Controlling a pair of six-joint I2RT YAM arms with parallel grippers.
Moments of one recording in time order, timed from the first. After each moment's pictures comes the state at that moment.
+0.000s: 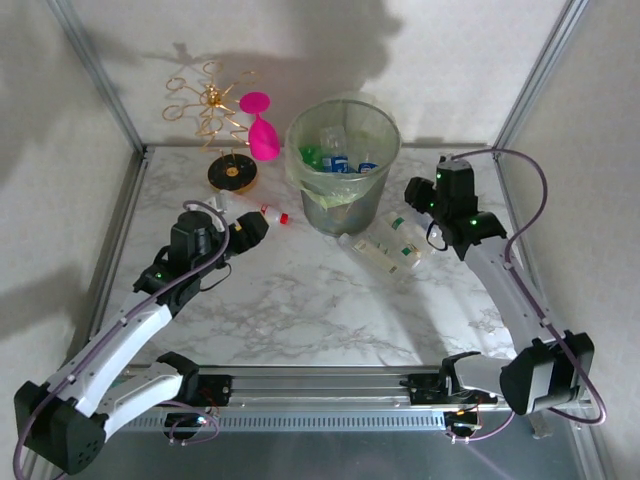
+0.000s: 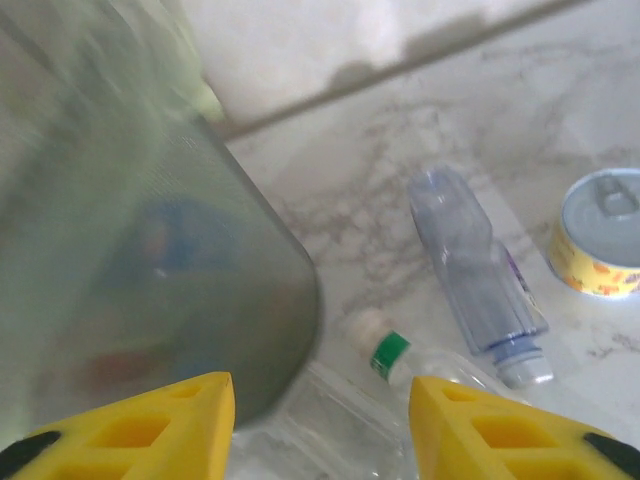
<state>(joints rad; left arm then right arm) -0.38 0.95 0.74 -0.24 0.12 -0.85 0.28 1.26 1.12 -0.47 0.12 0.48</state>
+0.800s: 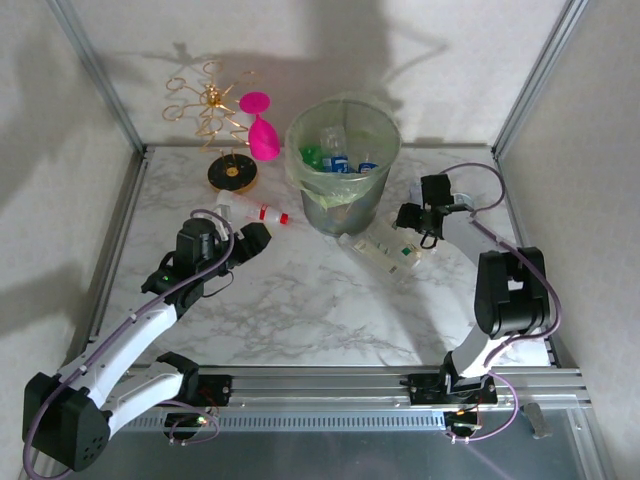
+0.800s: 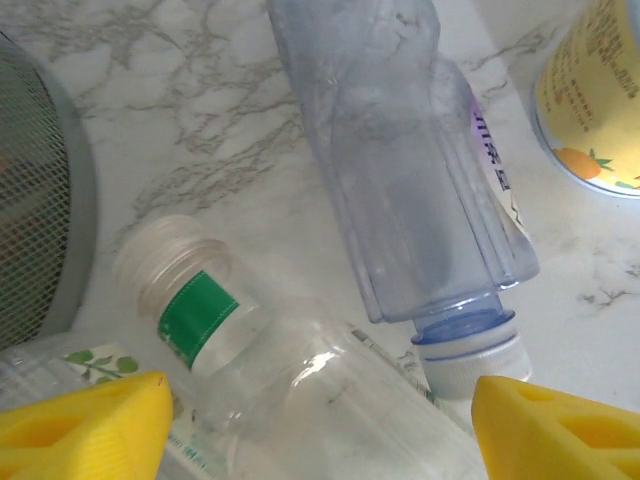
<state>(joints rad) -0.35 0.96 0.67 -0.18 0.23 -0.88 0.16 1.69 1.10 -0.40 0.05 0.35</state>
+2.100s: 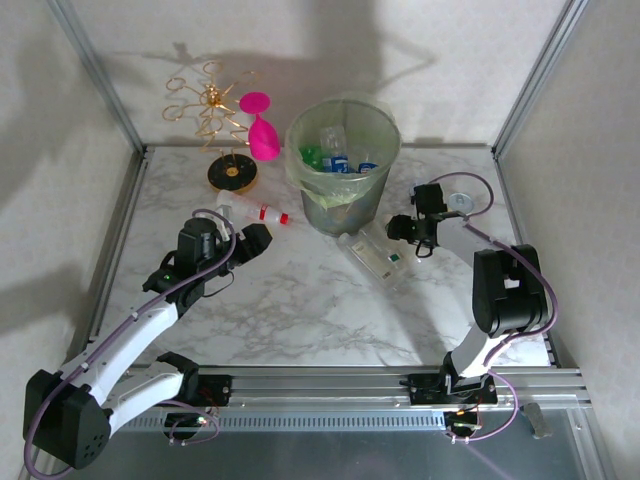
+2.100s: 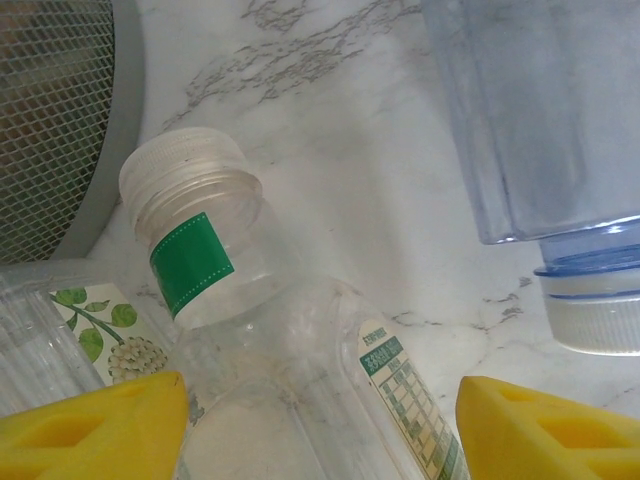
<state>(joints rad) -0.35 0.98 0.67 -0.18 0.23 -0.86 0.21 1.69 1.03 -0.37 -0.05 0.32</state>
